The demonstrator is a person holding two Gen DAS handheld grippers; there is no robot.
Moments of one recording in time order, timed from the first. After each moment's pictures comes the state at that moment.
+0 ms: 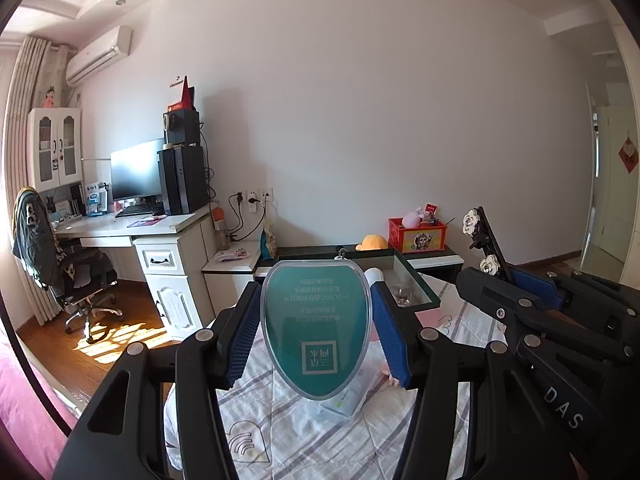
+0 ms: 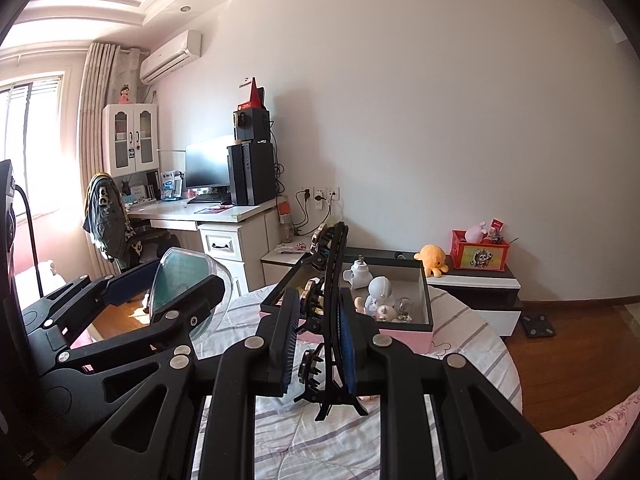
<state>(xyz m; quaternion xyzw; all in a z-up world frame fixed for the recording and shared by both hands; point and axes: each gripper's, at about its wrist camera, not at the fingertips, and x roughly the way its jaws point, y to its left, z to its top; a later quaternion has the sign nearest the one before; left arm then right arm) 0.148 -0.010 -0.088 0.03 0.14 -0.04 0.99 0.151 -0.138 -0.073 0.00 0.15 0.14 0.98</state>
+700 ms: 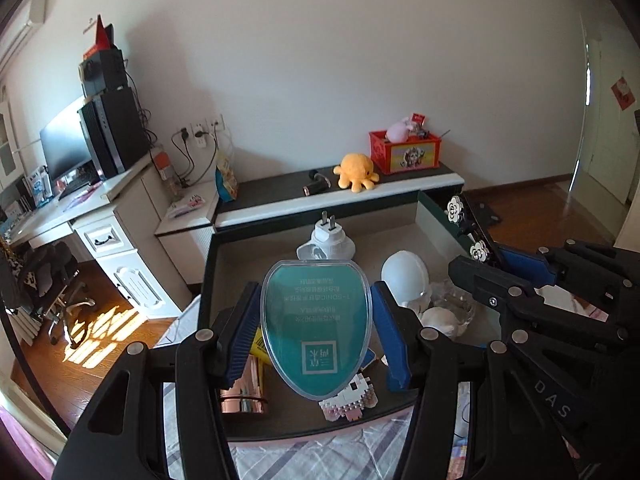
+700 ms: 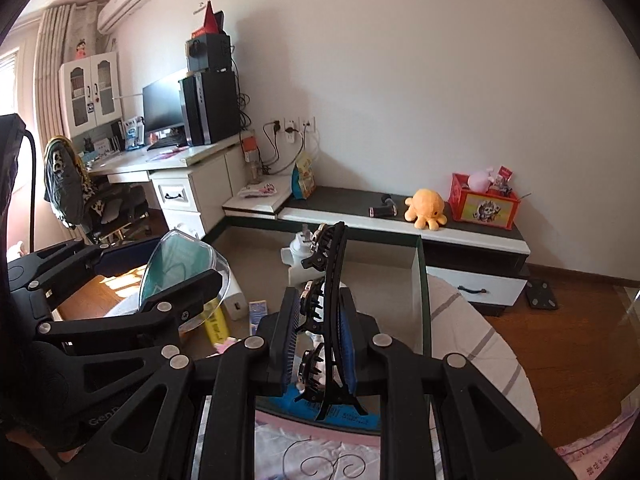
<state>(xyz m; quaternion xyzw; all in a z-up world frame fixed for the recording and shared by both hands) 0.431 -0.053 -0.158 0.10 0.31 -0.09 0.94 0.416 -0.163 -0.149 -0.02 0.30 0.11 0.95</state>
